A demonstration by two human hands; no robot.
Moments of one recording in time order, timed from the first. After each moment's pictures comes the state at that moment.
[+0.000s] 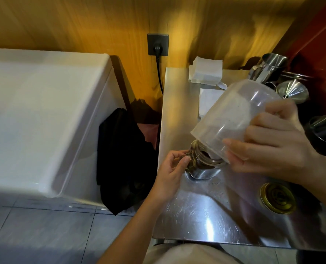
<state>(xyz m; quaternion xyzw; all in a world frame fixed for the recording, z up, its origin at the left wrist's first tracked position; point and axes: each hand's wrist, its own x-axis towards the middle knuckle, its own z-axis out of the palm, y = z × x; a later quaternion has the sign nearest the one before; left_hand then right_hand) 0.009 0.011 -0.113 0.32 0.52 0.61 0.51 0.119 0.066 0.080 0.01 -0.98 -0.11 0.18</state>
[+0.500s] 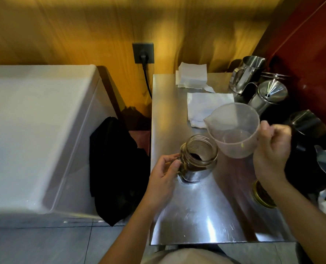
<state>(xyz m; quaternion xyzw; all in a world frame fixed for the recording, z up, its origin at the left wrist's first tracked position) 0.008 0.012 -0.120 0.31 0.52 0.60 0.53 0.202 0.115 -0.040 -0.51 -0.57 0.27 0.58</state>
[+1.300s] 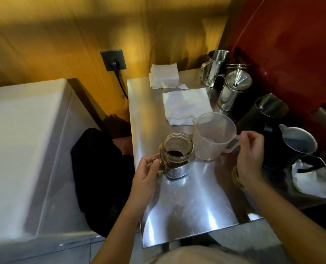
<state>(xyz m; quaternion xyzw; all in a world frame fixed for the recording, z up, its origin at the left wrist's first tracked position) -0.004 0.017 -0.132 0.38 0.54 0.57 0.49 0.231 0.100 -0.093 -0.59 -0.47 0.30 0.58</state>
